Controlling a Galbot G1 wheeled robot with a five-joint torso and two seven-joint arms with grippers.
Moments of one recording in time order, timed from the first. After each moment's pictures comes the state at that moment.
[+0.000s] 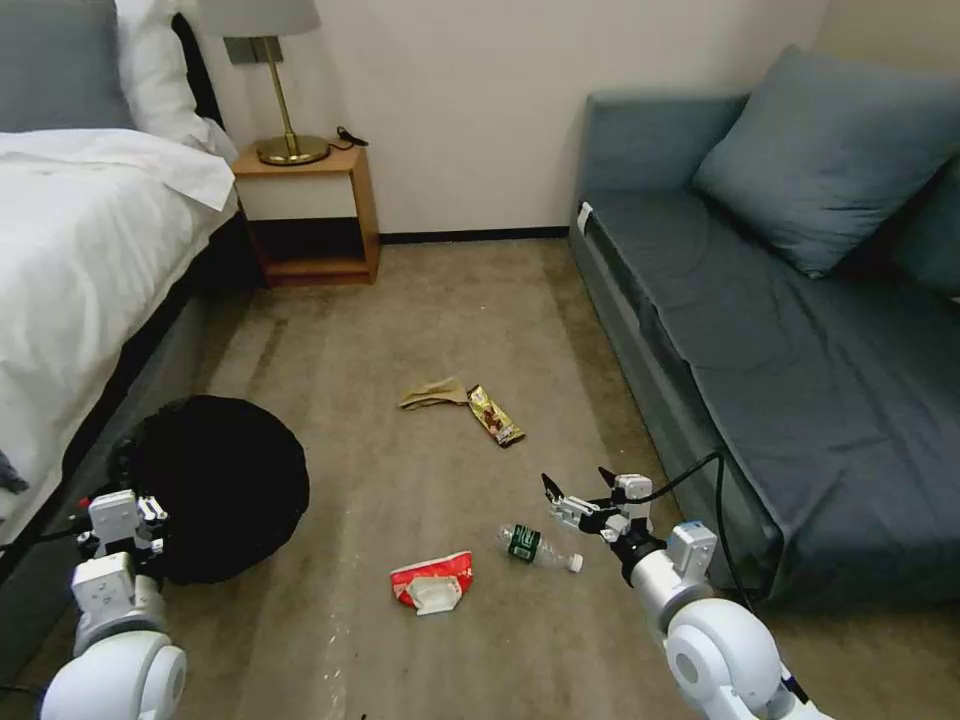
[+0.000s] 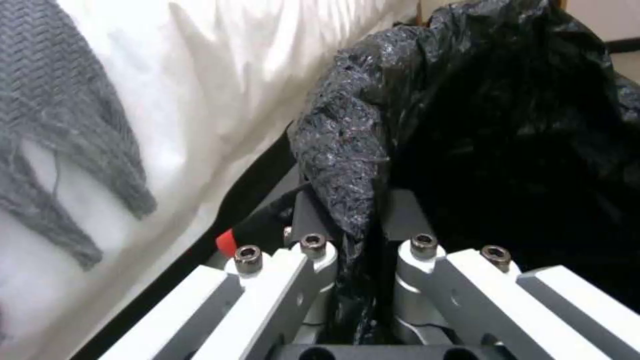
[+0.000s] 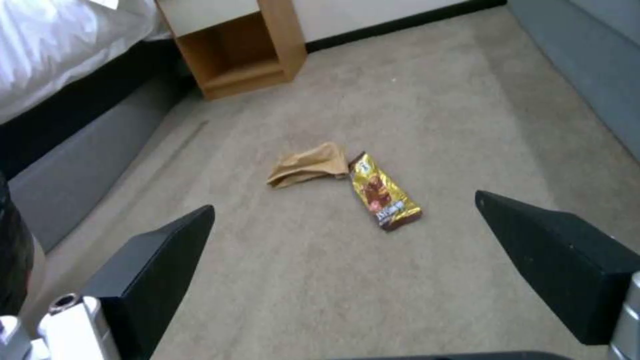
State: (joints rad) left arm 1.61 -1.26 -0.85 -2.01 -0.23 0.17 -0.37; right arm -1.44 1.18 0.29 2.01 0.52 -0.24 0.07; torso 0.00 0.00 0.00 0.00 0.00
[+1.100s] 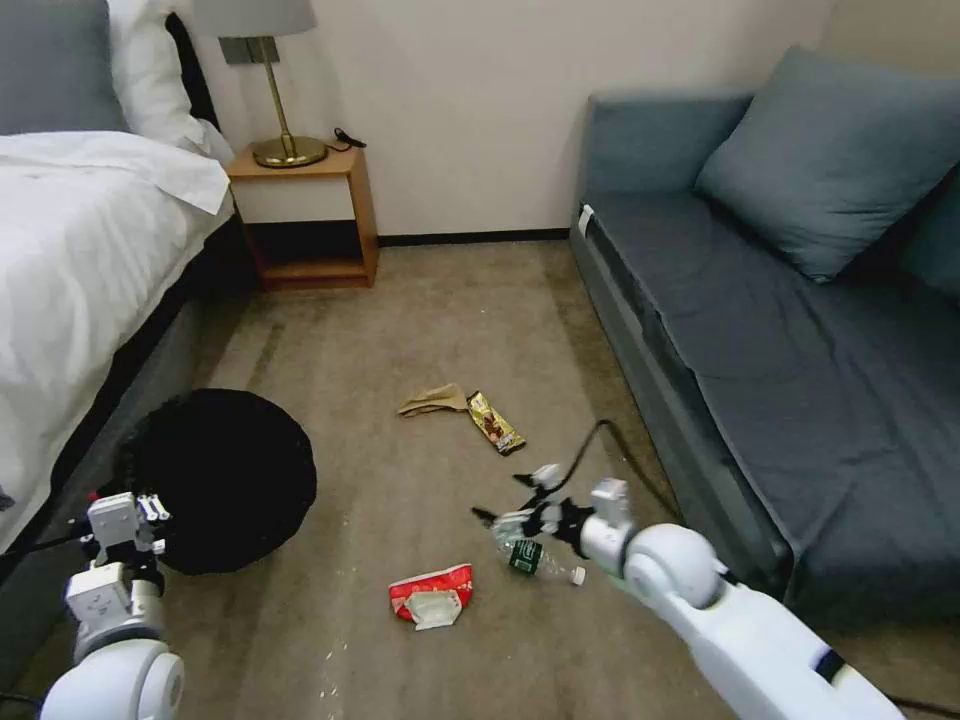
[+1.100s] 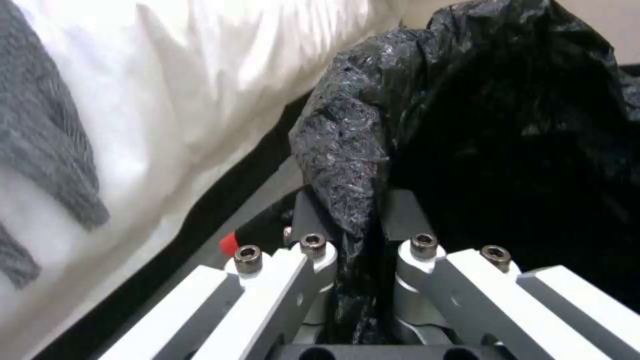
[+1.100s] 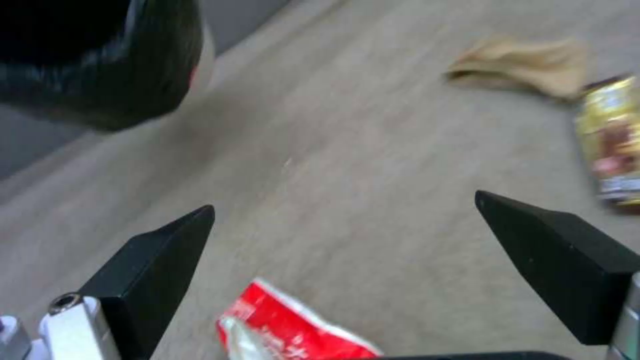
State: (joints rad) left arm 1.62 -1.29 -0.86 -1.98 -0.25 0.08 -0.32; right arm -0.93 1.06 -0.17 1.61 0.54 -0.35 -0.28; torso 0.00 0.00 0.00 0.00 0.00
